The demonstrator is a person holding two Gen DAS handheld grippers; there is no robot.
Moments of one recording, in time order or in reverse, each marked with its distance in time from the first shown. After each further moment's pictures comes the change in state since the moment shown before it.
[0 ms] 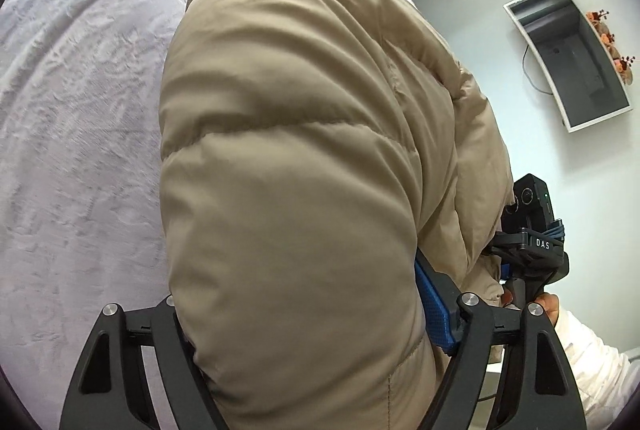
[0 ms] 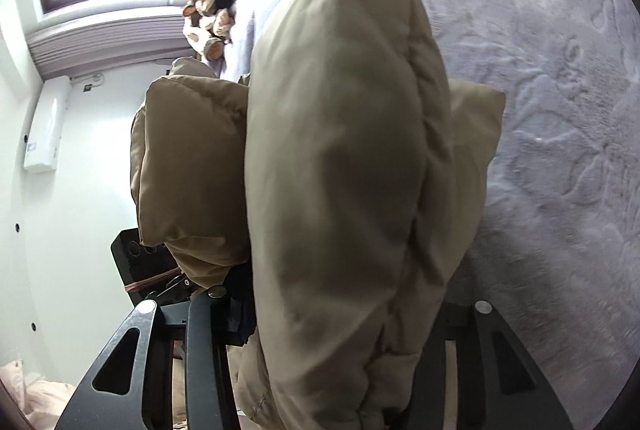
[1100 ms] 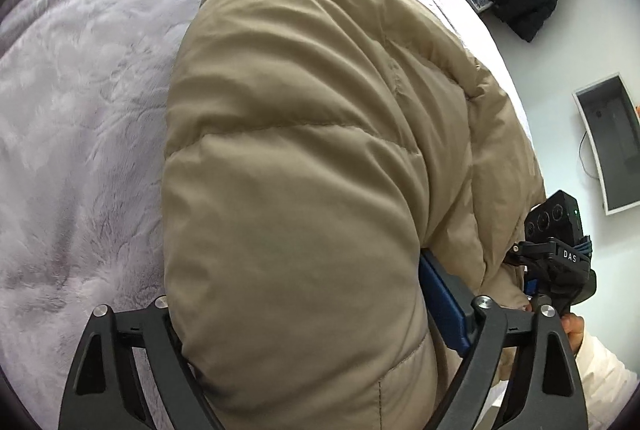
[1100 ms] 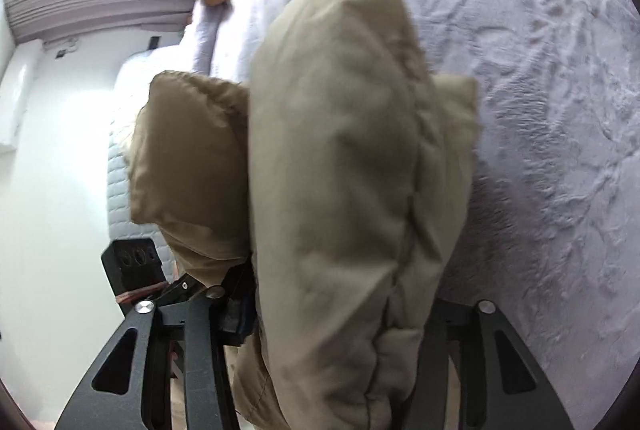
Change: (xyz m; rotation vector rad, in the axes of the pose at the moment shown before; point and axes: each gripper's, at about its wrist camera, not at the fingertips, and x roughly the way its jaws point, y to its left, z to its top) left arm -0.125 0.334 0.066 -0.158 -0.099 0.108; right arm 0.292 0.131 0.056 -0.049 0.051 -0.100
